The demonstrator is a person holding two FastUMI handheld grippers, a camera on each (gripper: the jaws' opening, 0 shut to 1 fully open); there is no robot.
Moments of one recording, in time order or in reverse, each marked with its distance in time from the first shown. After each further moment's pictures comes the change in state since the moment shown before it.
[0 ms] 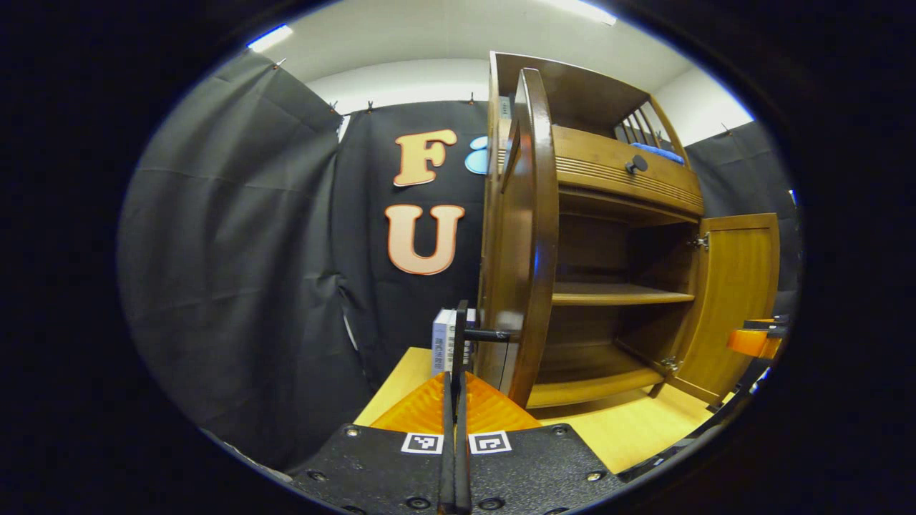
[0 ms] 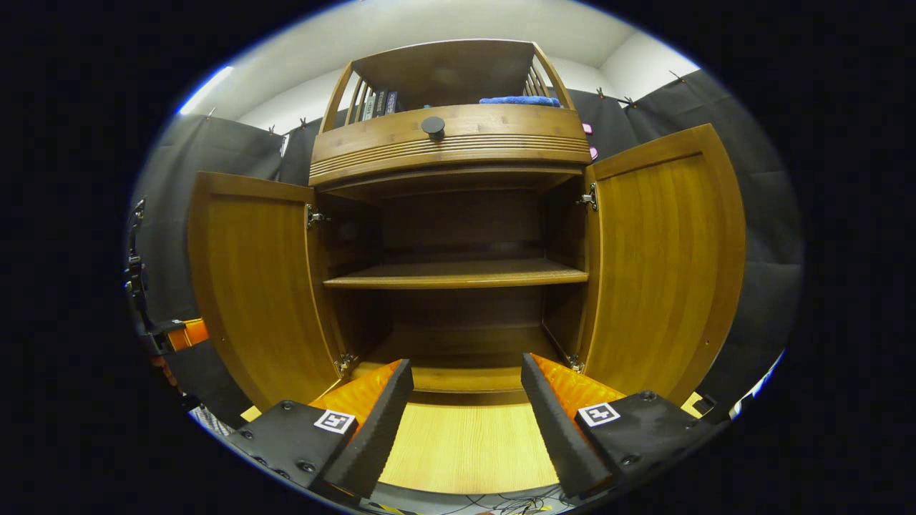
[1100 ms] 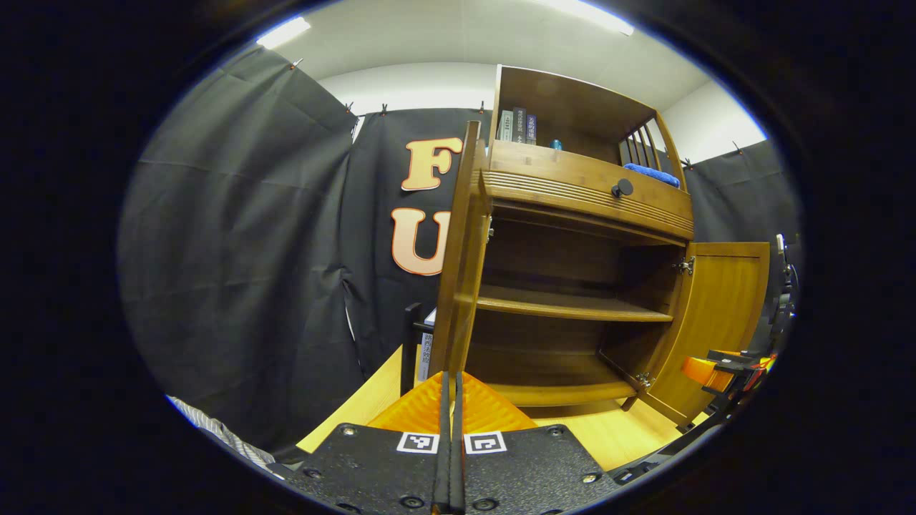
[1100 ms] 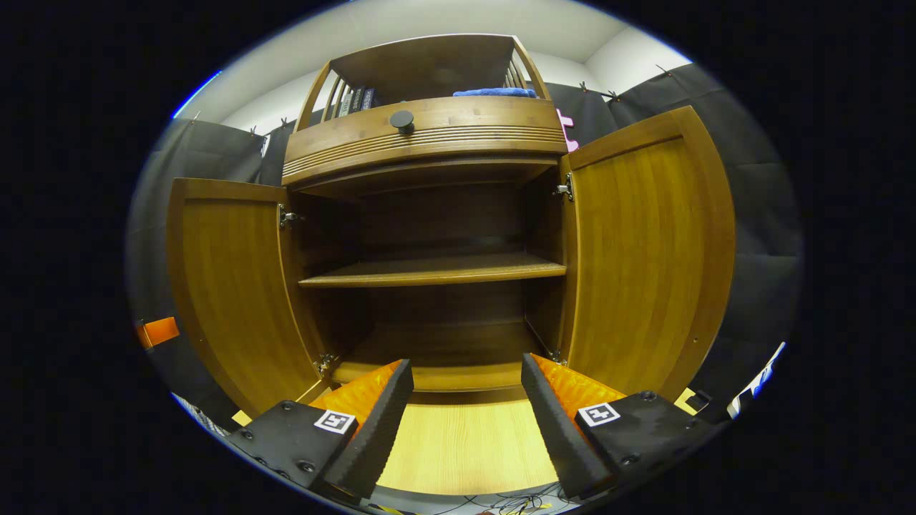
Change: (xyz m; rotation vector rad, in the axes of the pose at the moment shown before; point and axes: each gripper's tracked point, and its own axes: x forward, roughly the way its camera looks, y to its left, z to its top) left arm -0.059 -0.061 0.024 -0.071 -0.005 0.009; right arm 0.013 -0.034 -0.011 0.027 0.019 -0.064
